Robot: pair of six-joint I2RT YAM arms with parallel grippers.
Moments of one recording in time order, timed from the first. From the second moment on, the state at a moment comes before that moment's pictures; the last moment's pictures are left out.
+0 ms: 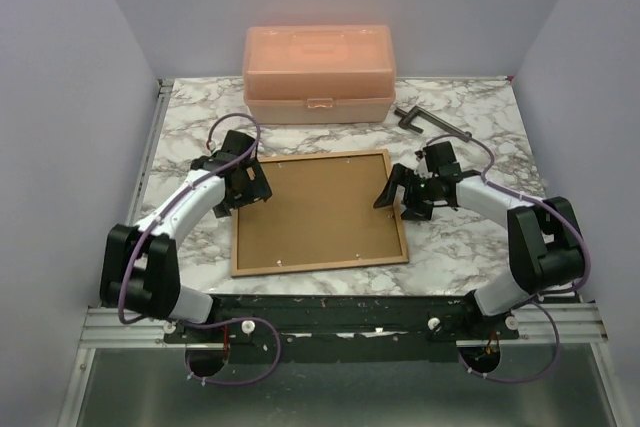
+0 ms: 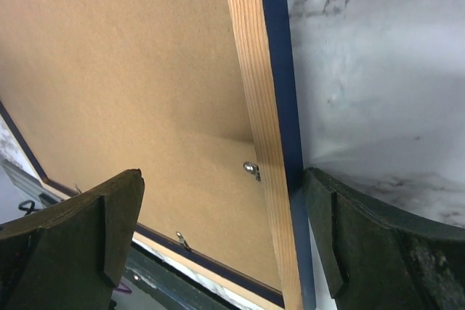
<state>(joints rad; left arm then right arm) -0.28 1.47 0.97 -0.71 -0.15 -0.69 0.26 1.58 0.82 -0.29 -0.41 0.57</state>
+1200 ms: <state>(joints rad) -0.92 1.01 0.70 -0.59 -0.19 -0.76 0.54 1.33 0.57 -0.36 -0.39 0.74</state>
